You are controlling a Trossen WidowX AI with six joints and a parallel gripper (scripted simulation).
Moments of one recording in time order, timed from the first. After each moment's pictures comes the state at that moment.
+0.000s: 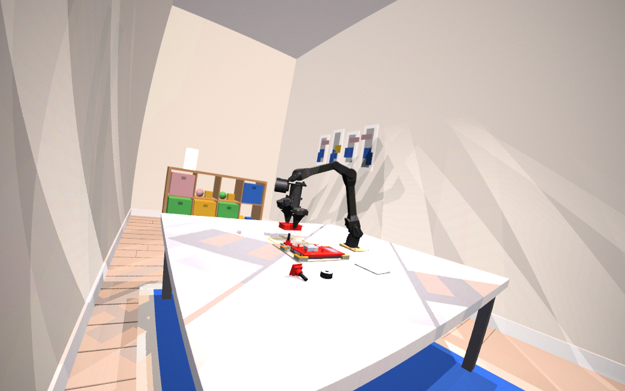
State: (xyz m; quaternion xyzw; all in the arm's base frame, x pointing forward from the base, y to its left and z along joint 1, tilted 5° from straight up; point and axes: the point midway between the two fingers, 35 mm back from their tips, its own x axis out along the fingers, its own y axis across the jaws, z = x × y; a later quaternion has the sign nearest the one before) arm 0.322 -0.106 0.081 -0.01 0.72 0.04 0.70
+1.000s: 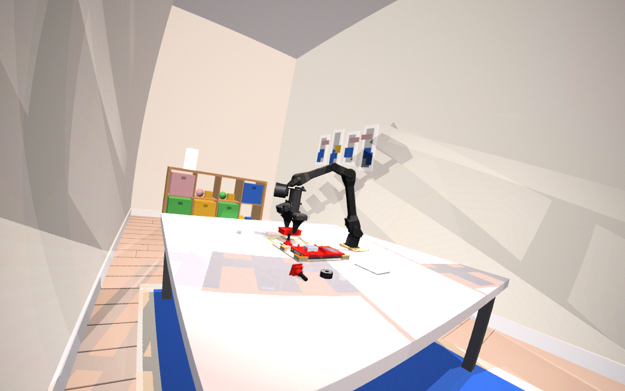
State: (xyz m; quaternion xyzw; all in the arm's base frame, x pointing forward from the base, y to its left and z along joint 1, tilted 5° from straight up) arm 0.320 -0.105 0.058 -0.01 0.72 0.04 0.70
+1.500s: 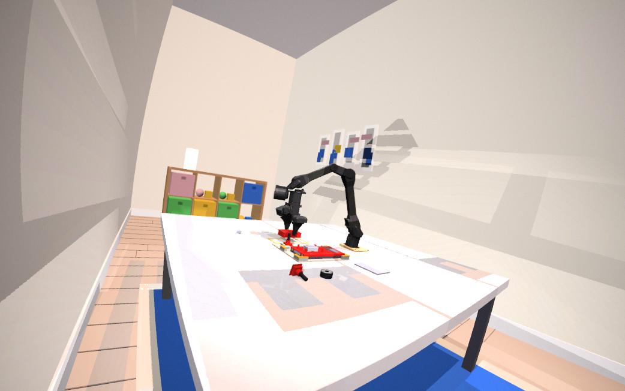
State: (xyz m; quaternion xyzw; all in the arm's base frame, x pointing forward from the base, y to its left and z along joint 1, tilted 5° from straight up) arm 0.319 -0.104 0.046 -0.01 0.72 0.04 0.70
